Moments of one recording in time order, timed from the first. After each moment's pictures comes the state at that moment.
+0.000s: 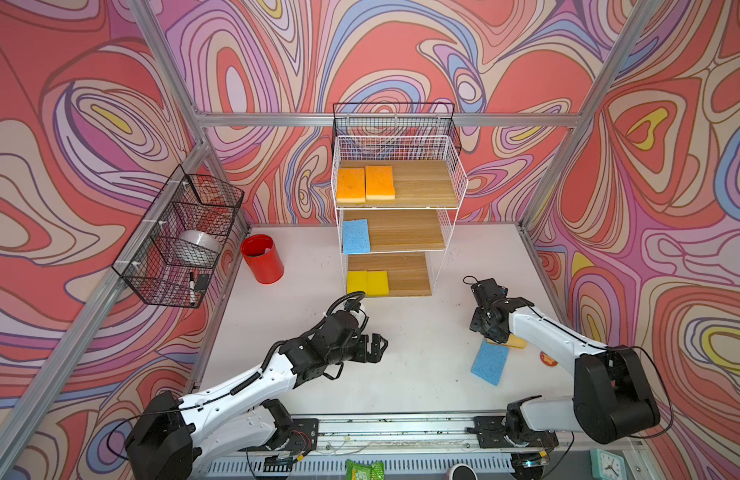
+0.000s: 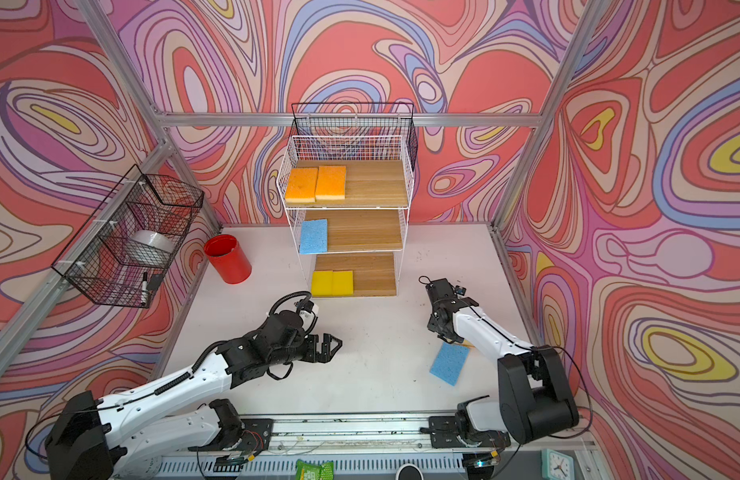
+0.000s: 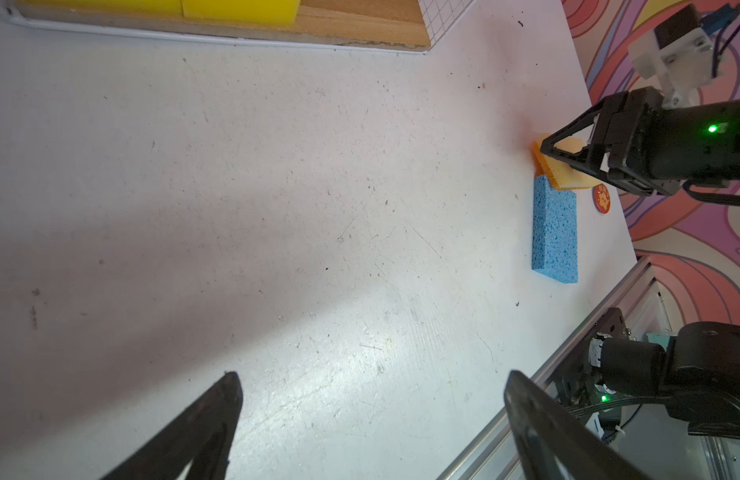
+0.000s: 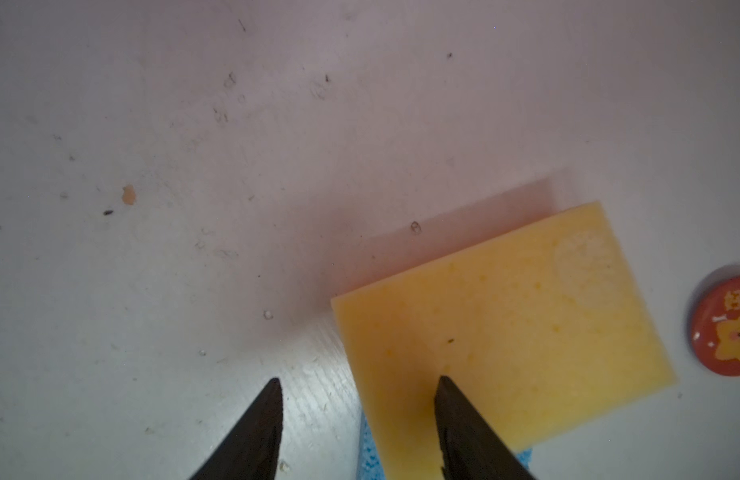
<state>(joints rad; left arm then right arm) -0.82 1.05 0.59 -0.29 0.08 -0.71 0.23 1.41 0.76 -0.65 0.29 0.67</state>
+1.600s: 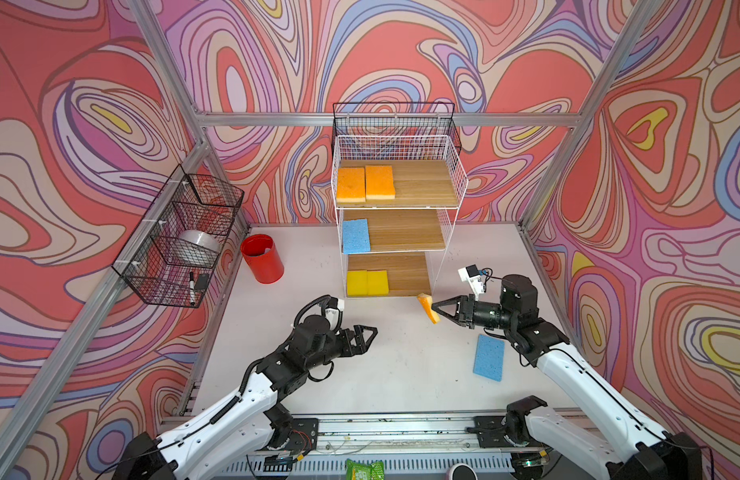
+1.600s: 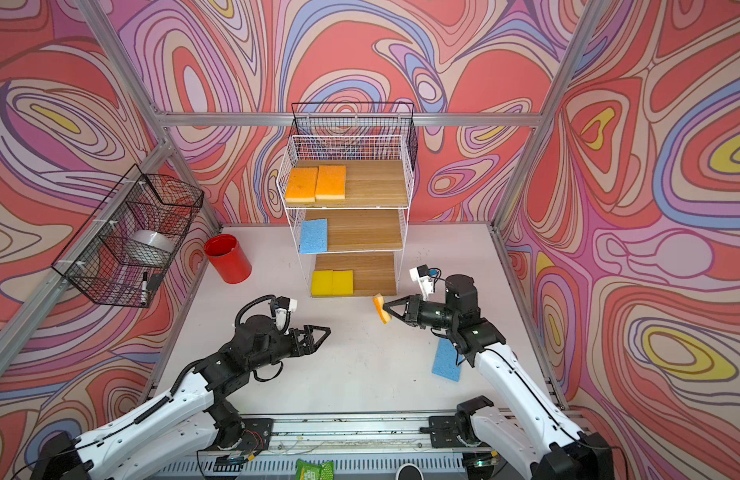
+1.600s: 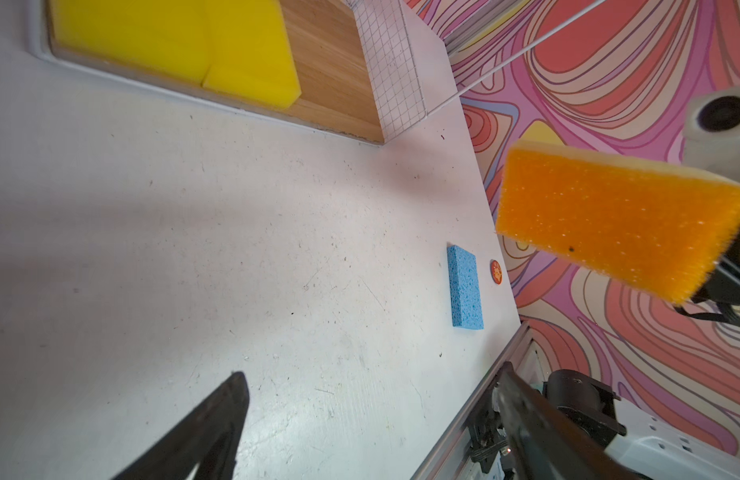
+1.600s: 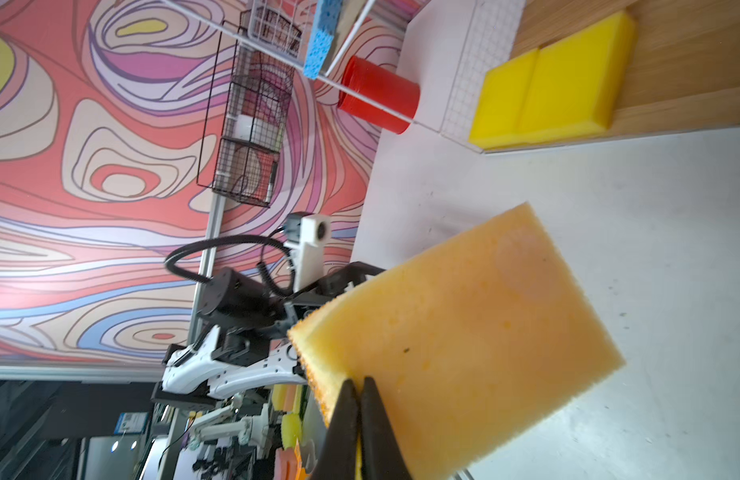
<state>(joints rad) -0.63 0.87 0.36 0.05 0.27 -0.88 0.32 0.99 0.67 -0.04 -0.93 0.90</state>
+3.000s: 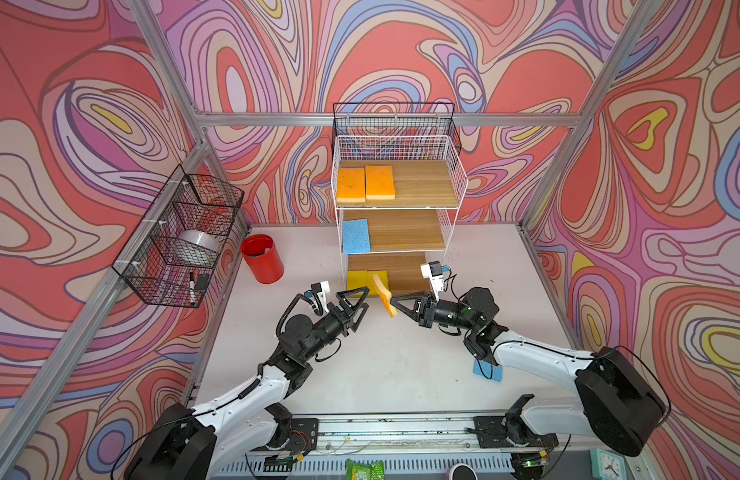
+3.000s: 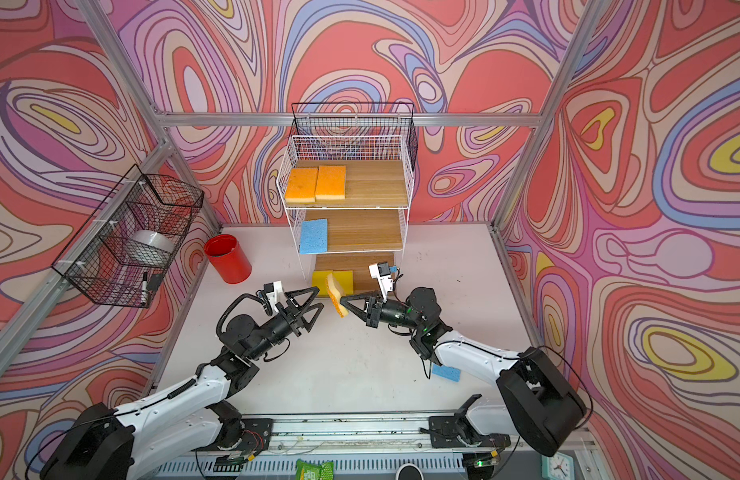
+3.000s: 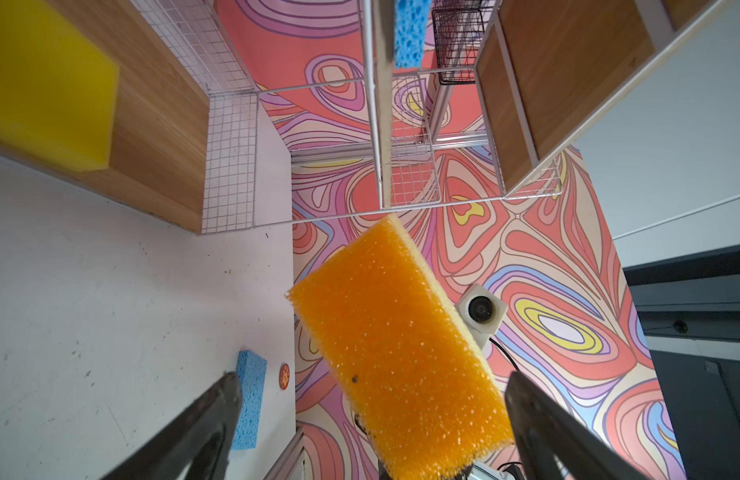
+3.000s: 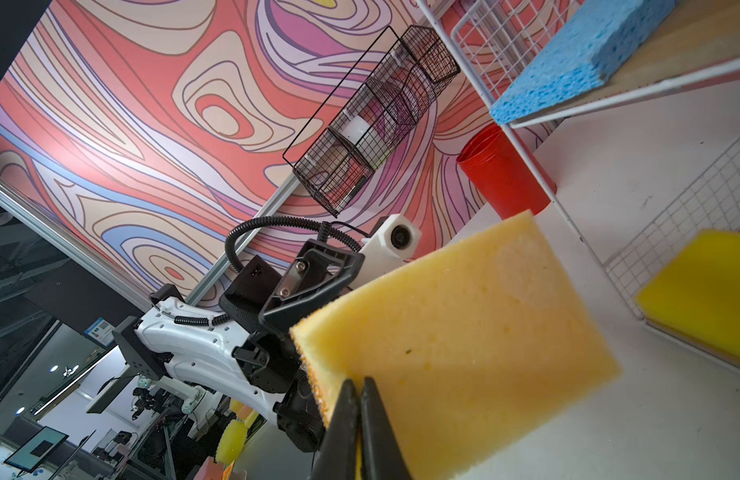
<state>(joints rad) -0.56 1.01 0.28 0.79 0.28 -1.52 0.62 1.34 0.57 0.93 -0.72 0.87</state>
